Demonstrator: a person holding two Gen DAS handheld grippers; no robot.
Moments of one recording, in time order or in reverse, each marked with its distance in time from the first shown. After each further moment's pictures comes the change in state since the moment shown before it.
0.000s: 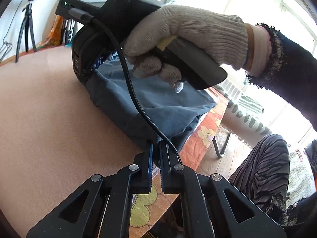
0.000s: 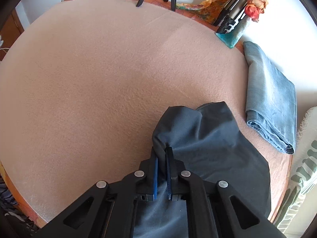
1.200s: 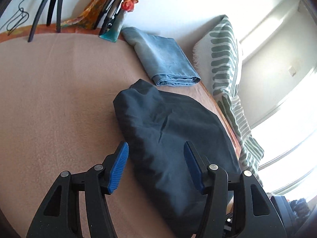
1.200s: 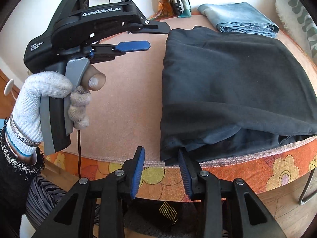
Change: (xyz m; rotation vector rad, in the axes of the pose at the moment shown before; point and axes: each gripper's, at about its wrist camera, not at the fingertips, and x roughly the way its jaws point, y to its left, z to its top) left arm 0.045 0.143 0.103 -0.393 0.060 -0.008; right arm -0.057 0.048 -0.191 0.539 -0.230 0.314
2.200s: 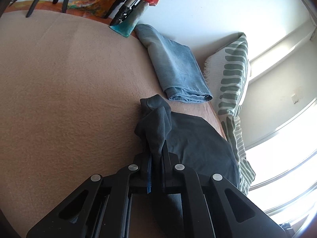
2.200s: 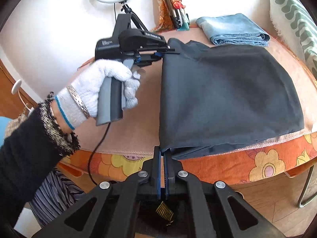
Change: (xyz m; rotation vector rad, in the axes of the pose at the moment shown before) left arm 0.047 0.028 0.022 -0.134 -0.048 -0.055; right arm -0.051 -0.012 -0.021 -0.018 -0.100 0.040
